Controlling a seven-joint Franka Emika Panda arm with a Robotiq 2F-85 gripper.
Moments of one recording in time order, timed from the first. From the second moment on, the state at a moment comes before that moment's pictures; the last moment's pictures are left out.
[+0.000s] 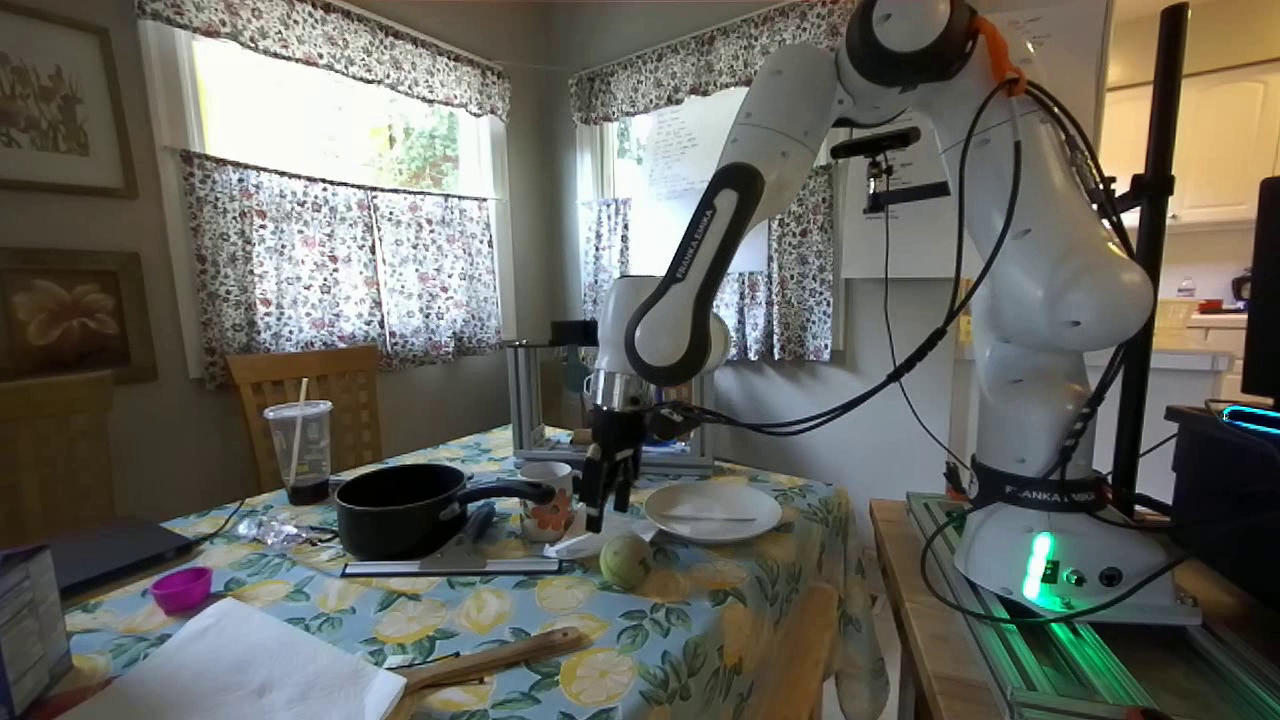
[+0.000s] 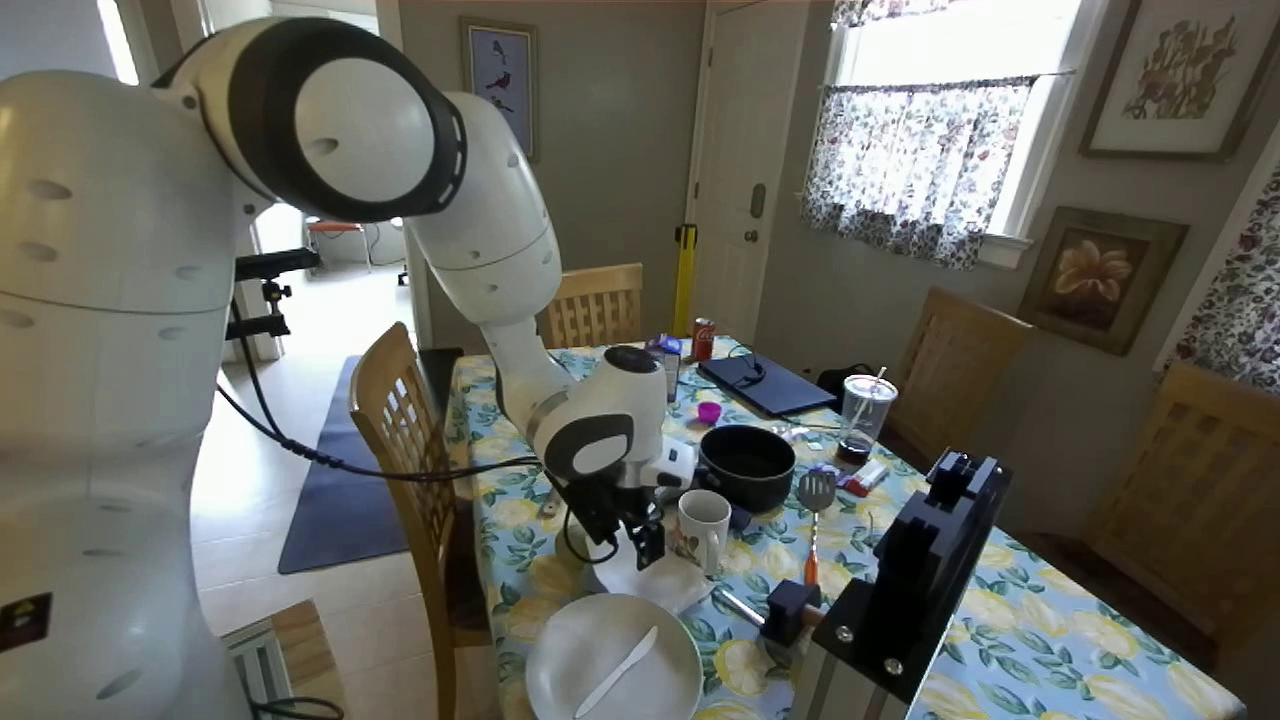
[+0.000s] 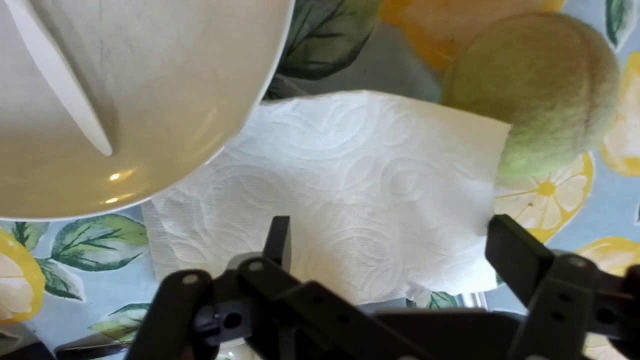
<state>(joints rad) -0.02 0.31 0.10 -2.43 0.17 2.87 0.00</state>
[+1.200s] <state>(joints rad) -0.19 0.37 0.24 -2.43 0.32 2.90 -0.19</state>
